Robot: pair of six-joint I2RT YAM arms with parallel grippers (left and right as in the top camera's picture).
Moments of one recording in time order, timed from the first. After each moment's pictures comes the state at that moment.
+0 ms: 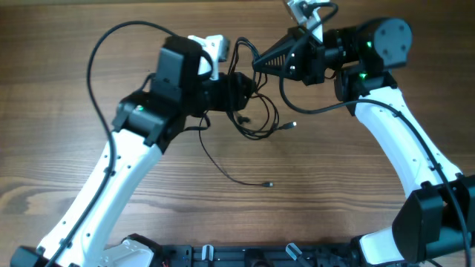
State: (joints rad) left arm -0.45 1.40 1.34 -0.65 0.36 -0.46; right arm 0.23 1.65 1.30 0.99 -1.56 1.23
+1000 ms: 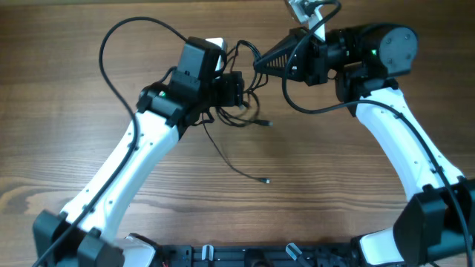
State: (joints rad) left arm -0.46 1.54 1.34 -0.67 0.04 -0.42; right arm 0.24 1.63 1.30 1.04 -1.56 1.36
